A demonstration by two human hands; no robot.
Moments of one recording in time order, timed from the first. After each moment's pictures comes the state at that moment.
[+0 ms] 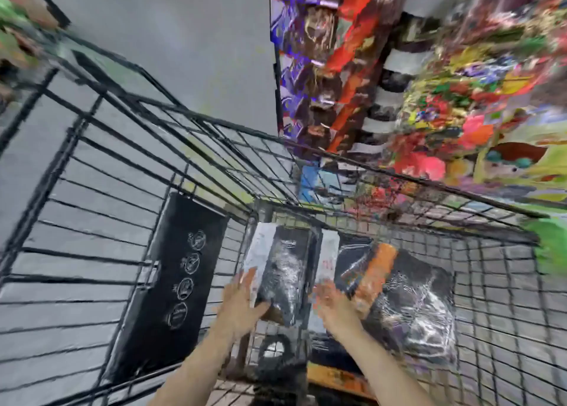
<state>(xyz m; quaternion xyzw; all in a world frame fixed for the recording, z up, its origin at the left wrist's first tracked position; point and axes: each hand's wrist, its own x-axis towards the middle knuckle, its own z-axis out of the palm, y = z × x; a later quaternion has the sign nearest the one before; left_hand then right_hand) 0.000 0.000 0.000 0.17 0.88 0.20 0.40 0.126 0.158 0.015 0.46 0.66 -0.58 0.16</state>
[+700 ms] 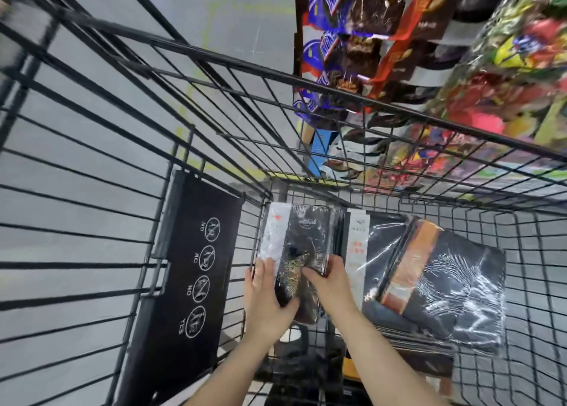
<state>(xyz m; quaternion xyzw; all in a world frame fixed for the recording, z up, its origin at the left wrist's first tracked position) 0.008 -0.011 -0.054 0.17 0.88 0.26 0.37 0.064 0.113 -0.039 0.55 0.57 -0.61 0.04</state>
